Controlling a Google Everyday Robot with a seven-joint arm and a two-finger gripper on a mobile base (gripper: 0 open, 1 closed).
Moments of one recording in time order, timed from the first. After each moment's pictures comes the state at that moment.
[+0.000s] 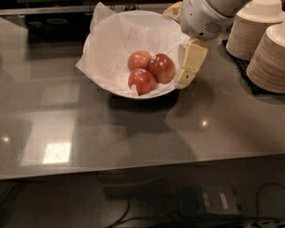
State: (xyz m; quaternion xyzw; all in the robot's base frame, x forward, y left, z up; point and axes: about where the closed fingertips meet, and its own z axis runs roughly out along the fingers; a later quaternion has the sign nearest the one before) arm 0.549 -0.078 0.970 -0.72 0.63 0.03 0.28
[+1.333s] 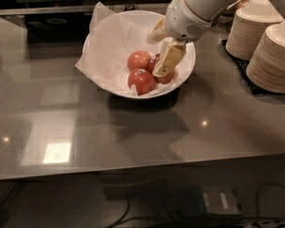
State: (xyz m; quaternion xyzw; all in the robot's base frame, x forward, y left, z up) arm 0.582 -0.048 0.940 -0.73 0.62 0.08 0.27
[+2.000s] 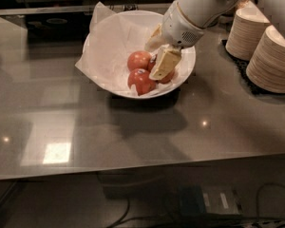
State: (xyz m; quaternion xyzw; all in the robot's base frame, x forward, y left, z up) arm 0.588 -0.044 0.920 -0.73 0.63 0.10 0.26
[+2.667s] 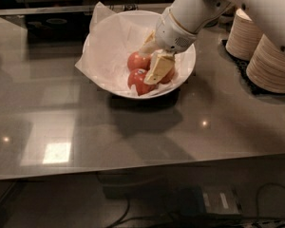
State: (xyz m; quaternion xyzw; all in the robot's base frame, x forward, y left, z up) arm 0.587 -0.028 0.906 -0.74 0.62 0.11 0.25
